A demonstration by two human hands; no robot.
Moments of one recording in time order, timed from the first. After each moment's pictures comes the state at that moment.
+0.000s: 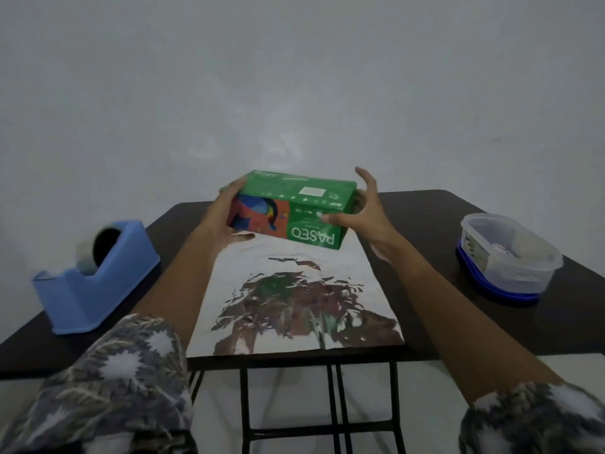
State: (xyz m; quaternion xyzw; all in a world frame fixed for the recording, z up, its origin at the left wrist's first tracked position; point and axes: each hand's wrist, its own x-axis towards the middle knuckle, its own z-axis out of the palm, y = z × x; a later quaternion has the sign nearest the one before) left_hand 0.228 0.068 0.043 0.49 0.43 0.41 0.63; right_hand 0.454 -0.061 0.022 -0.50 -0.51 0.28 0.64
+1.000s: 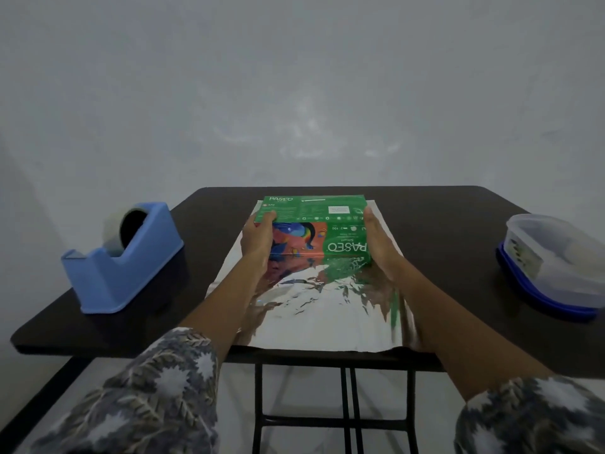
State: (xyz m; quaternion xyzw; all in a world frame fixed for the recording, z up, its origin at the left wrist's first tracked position) left_hand 0.246 0.071 -0.029 0.50 0.51 0.51 0.49; right_hand 0.459 0.016 -0.066 -0.67 -0.46 0.27 0.52
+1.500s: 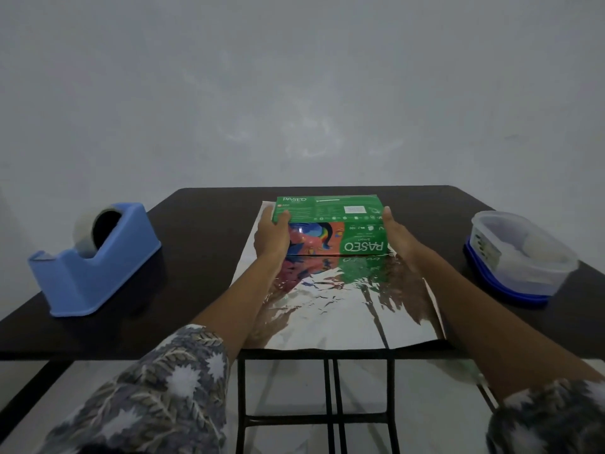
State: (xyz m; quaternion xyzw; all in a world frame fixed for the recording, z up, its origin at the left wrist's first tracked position) left_hand 0.298 0.036 -0.024 0.59 0.50 0.48 0.40; right_hand 0.503 -0.046 -0.029 -0.70 -0.44 0.28 0.48
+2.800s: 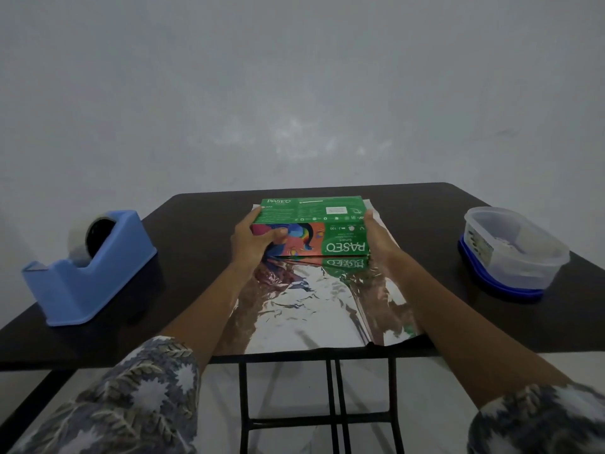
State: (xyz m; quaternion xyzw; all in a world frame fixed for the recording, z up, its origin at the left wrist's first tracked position) left_hand 0.261 0.051 -0.032 0.64 0.44 0.46 0.42; right_hand 0.476 -0.033 -0.037 -0.63 -0.34 0.37 0.59
